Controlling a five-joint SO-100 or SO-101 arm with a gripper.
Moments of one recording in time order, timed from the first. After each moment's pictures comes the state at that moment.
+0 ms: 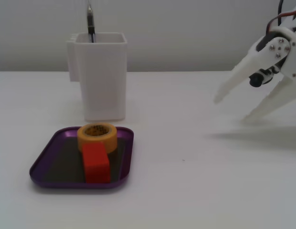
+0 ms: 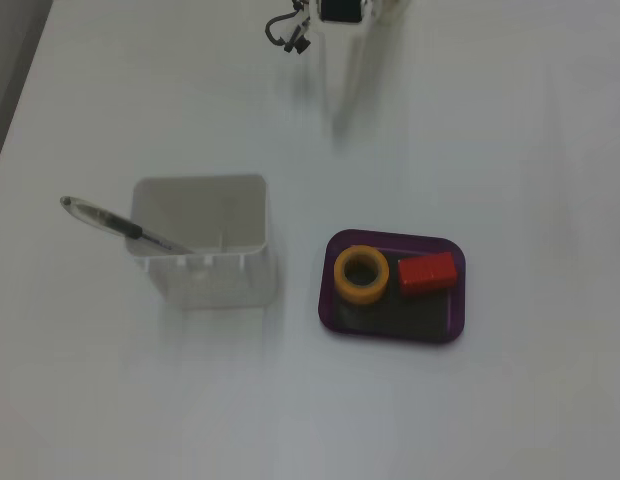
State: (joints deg) arm 9.1 192.4 166.6 69.4 -0.2
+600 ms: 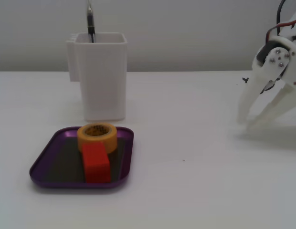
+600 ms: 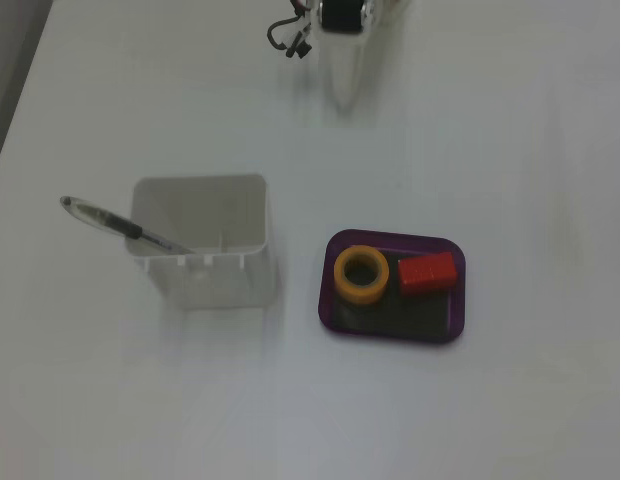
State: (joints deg) arm 9.1 192.4 169.4 69.7 -0.2
